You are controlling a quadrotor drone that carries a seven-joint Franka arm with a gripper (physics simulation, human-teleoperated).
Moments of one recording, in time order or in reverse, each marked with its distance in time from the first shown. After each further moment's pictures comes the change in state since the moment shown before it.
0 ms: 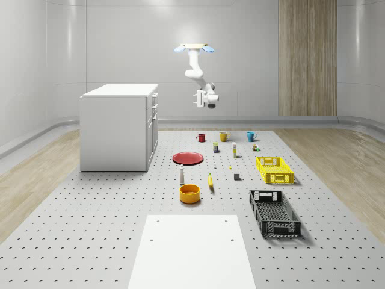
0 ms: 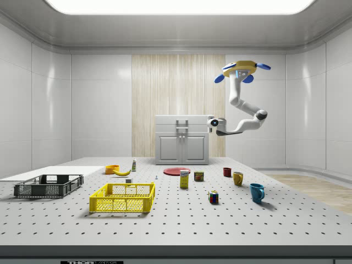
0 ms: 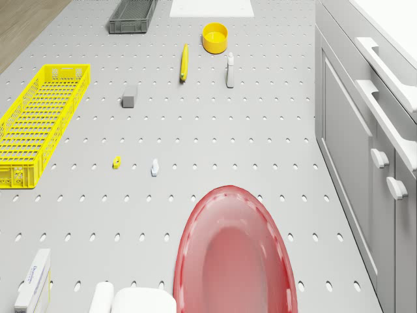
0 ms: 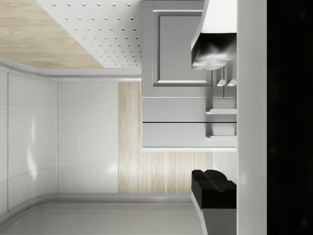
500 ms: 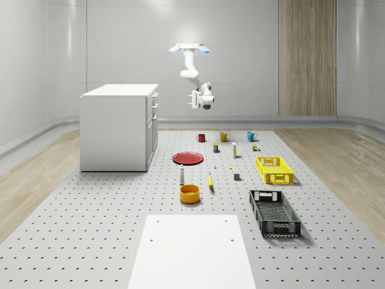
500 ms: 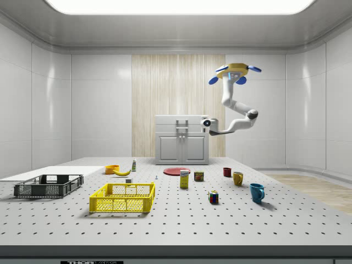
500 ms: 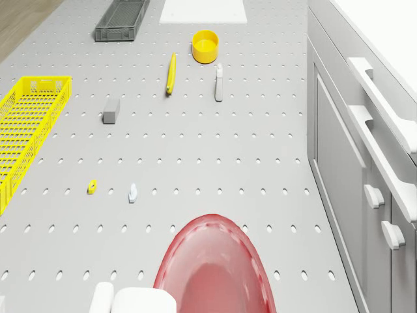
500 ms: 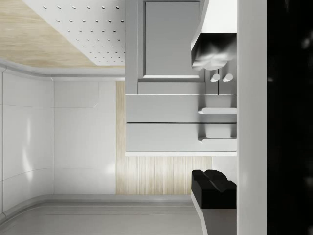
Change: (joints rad) arm 0.034 -0.034 -0.012 -0.004 -0.026 0.031 0.022
